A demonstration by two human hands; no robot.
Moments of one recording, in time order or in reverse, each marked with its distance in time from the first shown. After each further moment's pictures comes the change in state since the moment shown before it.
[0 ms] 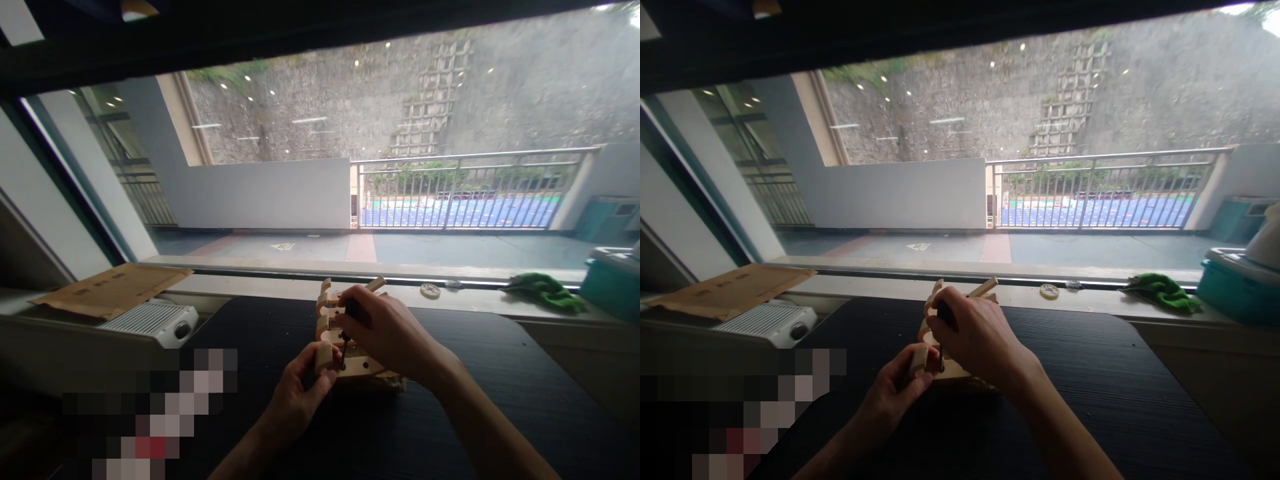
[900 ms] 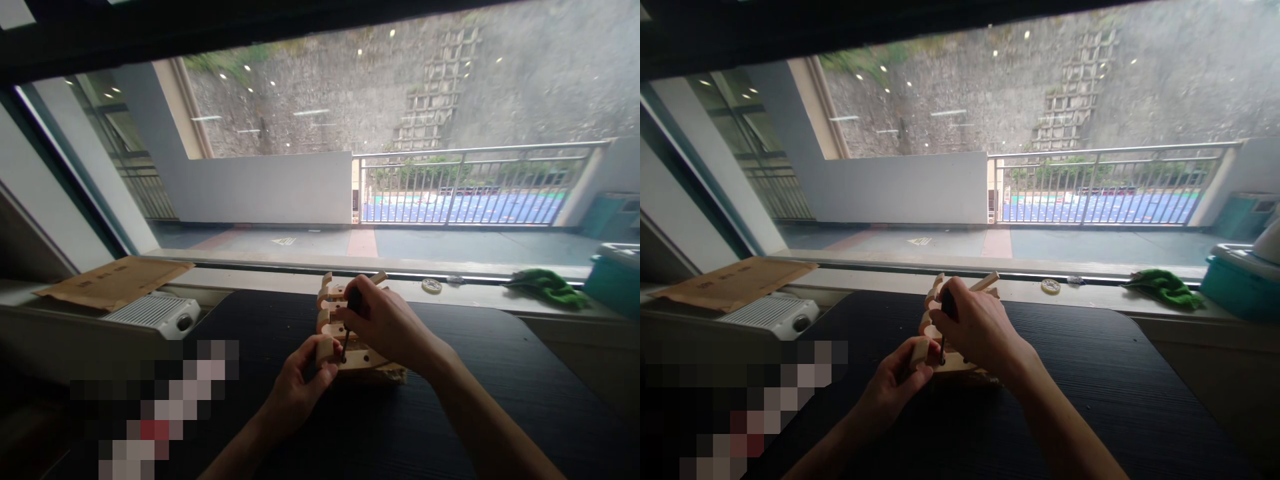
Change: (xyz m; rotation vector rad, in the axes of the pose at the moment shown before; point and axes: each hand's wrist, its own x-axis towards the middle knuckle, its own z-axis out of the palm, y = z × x) left_hand -0.001 -0.006 -0.002 0.016 -0.044 0.013; right_hand 0.004 0.010 0.011 -0.041 -0.006 0.088
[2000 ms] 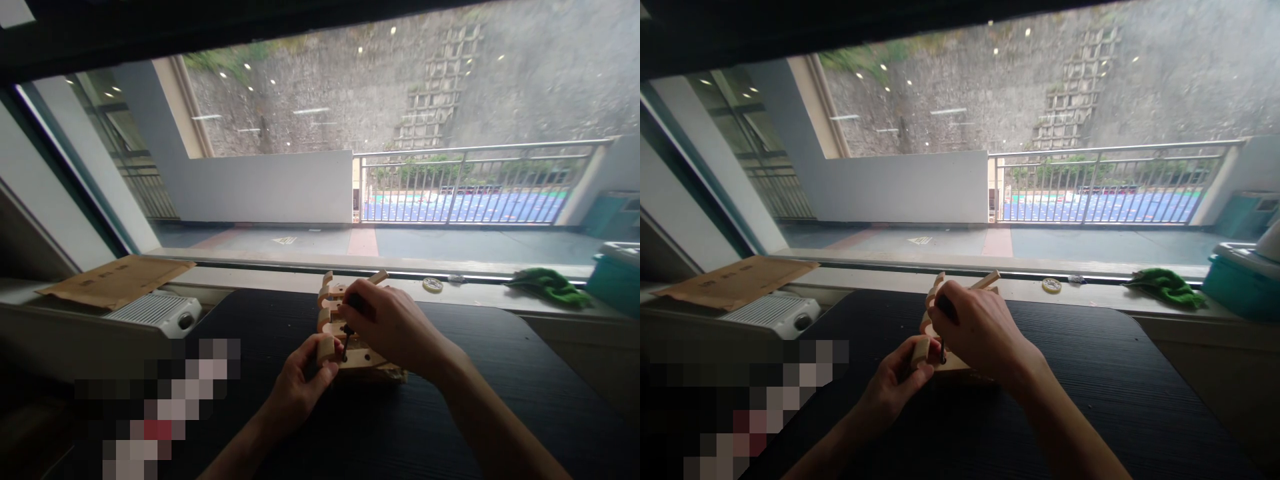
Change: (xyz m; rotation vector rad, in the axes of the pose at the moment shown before) left_hand 0.000 0.002 0.000 0.007 -0.006 0.017; right_hand -0.007 -0.011 -0.016 -0.048 0.014 -0.092
